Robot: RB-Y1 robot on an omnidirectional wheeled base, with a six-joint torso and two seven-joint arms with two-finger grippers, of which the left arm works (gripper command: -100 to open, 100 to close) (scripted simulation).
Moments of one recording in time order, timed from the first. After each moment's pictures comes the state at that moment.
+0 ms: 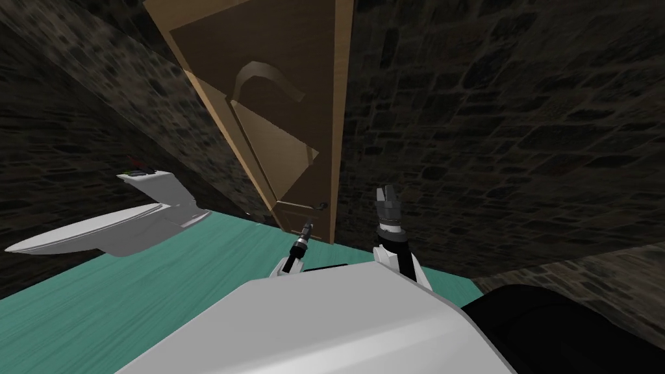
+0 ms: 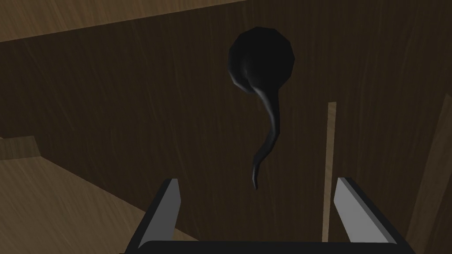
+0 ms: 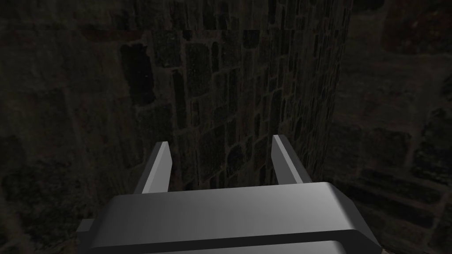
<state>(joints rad) 0.09 0.05 -0.26 -1.16 -0.12 -0.53 0.03</state>
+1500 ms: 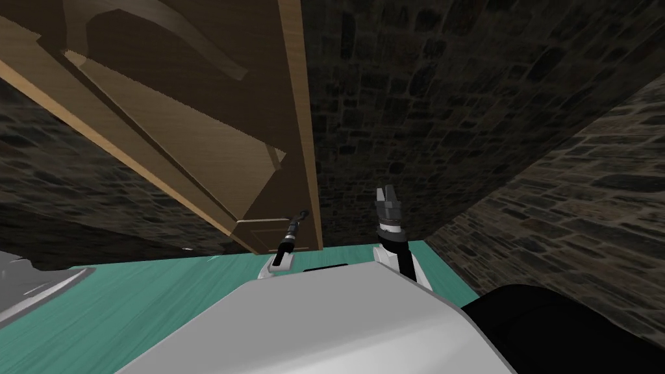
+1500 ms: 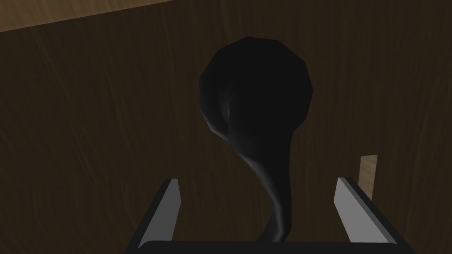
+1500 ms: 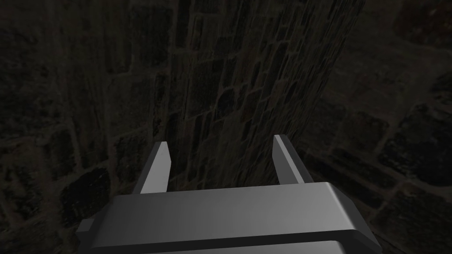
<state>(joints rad) -0.02 0.07 -0.02 -1.00 -0.04 -0.56 -0.01</state>
